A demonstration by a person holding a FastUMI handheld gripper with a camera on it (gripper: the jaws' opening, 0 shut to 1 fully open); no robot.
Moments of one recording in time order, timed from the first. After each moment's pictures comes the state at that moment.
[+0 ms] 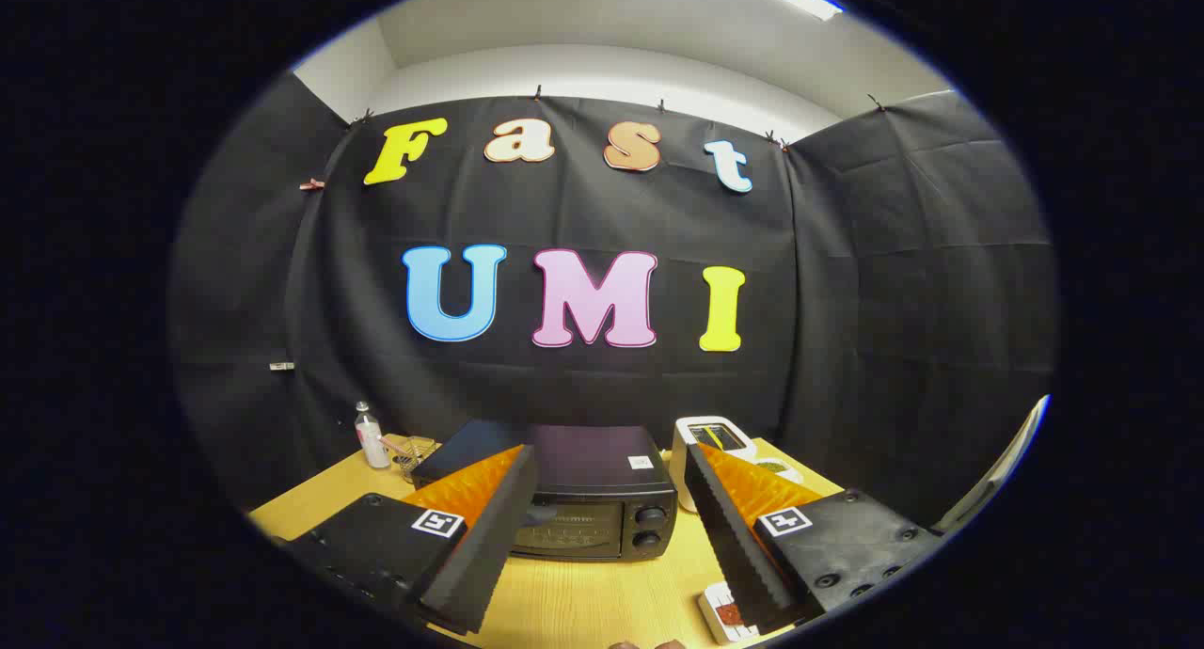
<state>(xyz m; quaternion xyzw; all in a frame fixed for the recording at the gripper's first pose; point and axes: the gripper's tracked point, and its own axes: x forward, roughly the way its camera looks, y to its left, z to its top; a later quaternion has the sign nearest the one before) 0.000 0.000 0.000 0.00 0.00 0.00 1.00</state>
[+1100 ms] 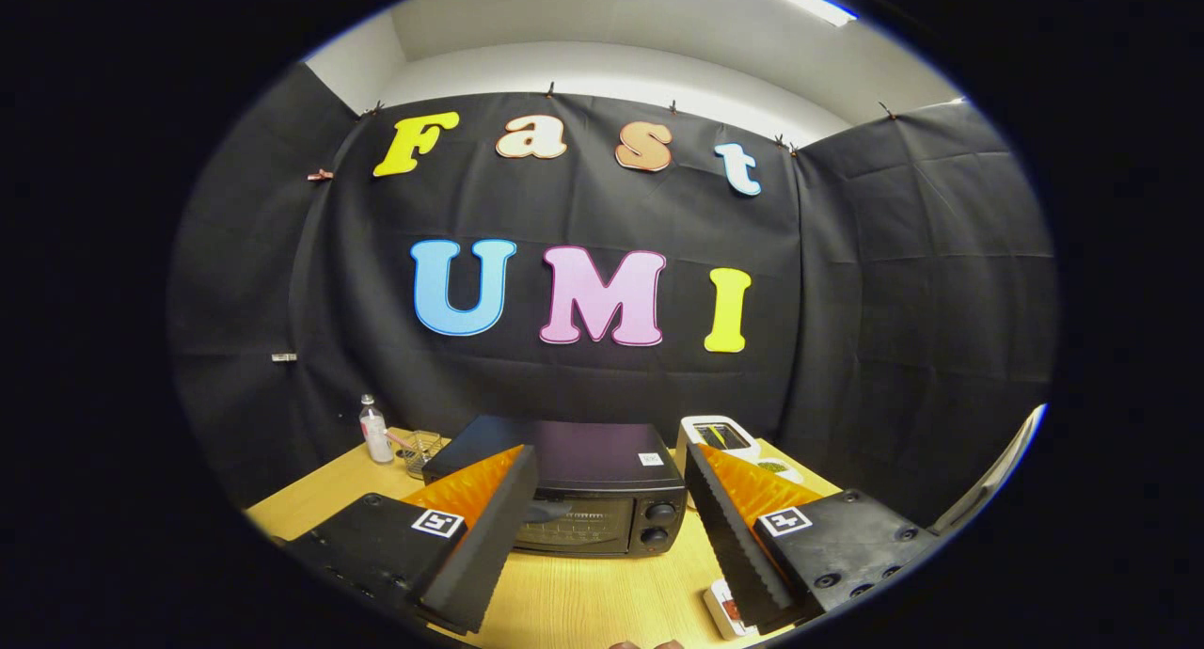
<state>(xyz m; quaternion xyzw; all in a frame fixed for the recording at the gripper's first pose) -0.007 0.021 -0.002 -0.02 0.01 0.00 1.00</state>
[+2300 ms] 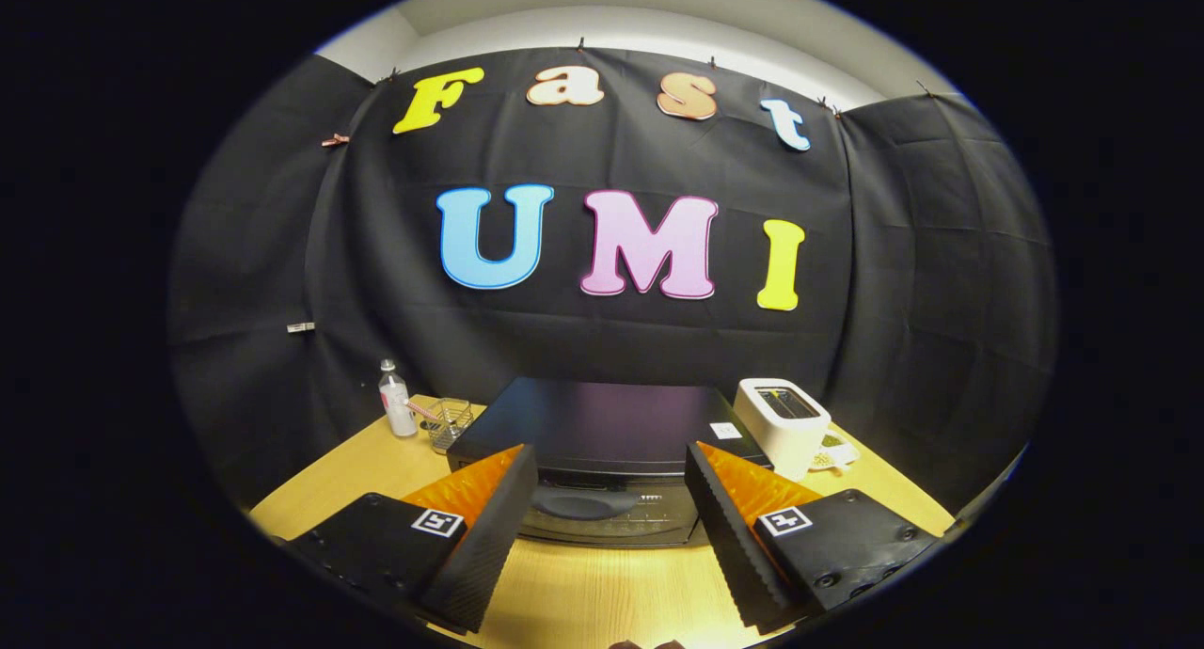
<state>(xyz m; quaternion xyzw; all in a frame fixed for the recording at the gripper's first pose) 0.064 0.090 -0.066 -0.02 0.09 0.05 0.99</state>
